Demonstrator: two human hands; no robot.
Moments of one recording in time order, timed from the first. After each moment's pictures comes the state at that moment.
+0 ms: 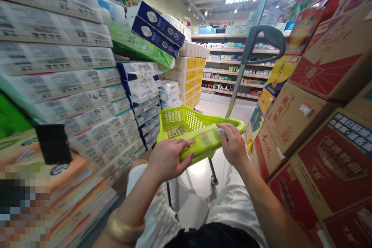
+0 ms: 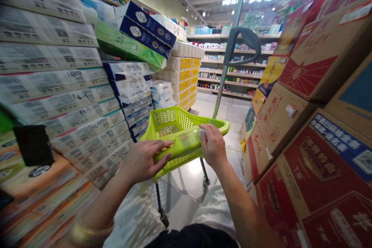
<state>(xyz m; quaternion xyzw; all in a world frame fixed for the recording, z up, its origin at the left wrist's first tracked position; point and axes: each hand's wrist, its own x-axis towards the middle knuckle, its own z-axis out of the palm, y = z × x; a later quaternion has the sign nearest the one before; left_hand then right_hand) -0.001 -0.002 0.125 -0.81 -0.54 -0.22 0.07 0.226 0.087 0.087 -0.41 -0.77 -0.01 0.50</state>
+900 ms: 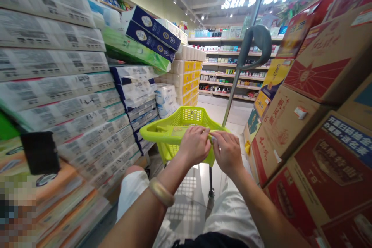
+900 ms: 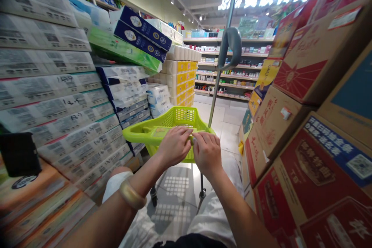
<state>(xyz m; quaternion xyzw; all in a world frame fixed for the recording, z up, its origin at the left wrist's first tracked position) 0.076 0.067 0.127 -0.82 -0.52 -0.22 0.08 0.228 0.083 0.083 -0.42 -0.78 -0.13 0.43</state>
